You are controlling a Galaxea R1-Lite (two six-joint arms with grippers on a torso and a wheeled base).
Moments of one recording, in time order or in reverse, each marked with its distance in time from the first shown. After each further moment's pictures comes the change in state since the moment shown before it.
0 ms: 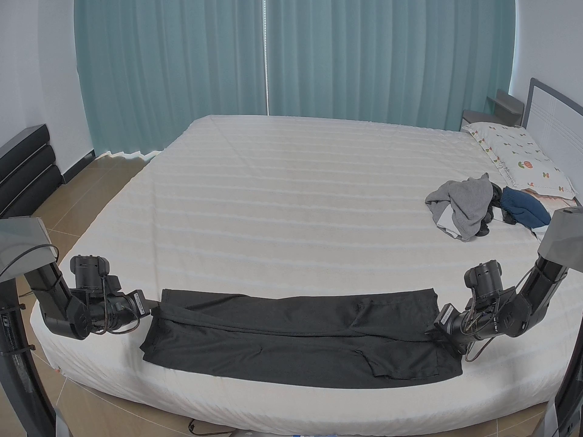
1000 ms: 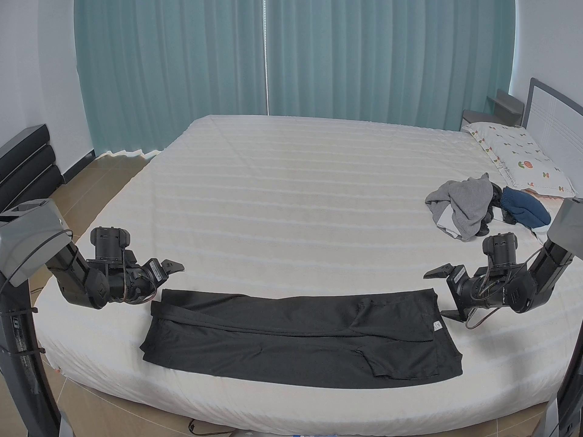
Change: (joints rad) left arm -0.077 0.072 -0.328 0.208 0.014 -0.203; right arm -0.132 0.018 -0.131 -0.109 0.205 0.115
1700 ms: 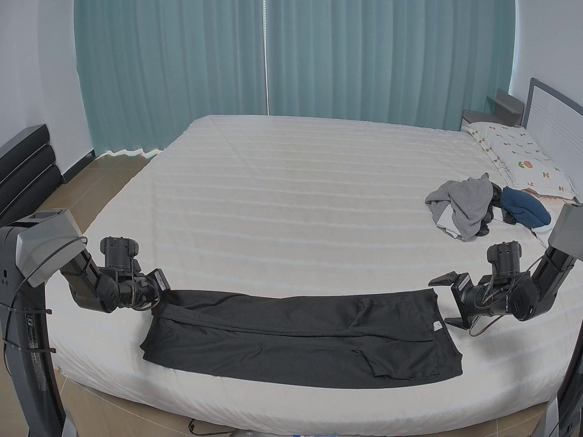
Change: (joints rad) left arm 0.011 0.097 -0.054 -0.004 0.118 0.053; right arm -0.026 0.006 0.065 -0.044 0.002 -0.001
